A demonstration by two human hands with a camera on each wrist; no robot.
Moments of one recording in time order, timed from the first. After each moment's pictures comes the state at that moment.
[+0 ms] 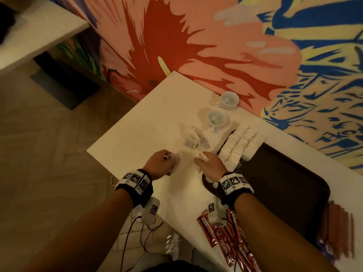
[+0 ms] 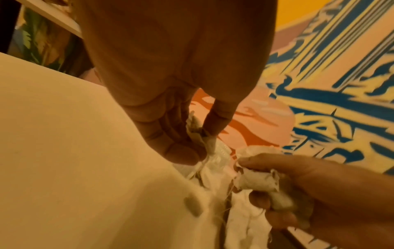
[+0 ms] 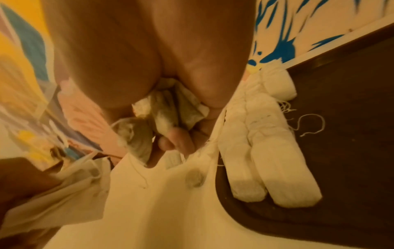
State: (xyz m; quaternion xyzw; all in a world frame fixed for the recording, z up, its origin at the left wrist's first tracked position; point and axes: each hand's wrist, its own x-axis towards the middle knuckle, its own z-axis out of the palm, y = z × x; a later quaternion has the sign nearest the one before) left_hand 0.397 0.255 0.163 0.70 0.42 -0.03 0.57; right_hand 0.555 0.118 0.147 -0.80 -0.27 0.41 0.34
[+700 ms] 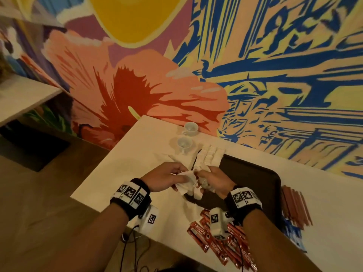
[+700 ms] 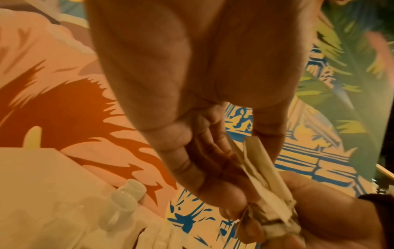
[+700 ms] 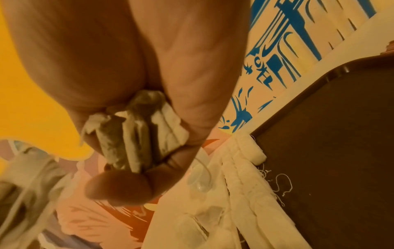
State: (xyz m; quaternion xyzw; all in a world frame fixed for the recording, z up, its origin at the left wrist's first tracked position) left_hand 0.409 0.196 0.292 0.78 0.12 -0.10 0.60; right_hand 0.529 0.023 0.264 -0.70 -0.10 0.43 0.56
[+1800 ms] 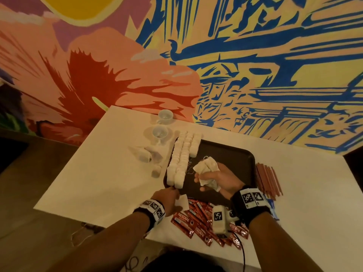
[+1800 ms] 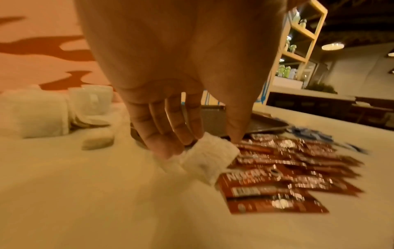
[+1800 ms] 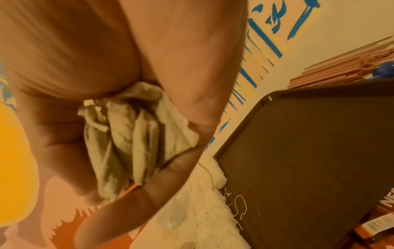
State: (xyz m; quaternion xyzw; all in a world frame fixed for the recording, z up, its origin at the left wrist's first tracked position) left_hand 0.434 0.131 0.127 0.95 0.04 -0.24 0.18; right_hand 0.536 -0.055 0.268 -0.63 -0.05 0.44 0.64
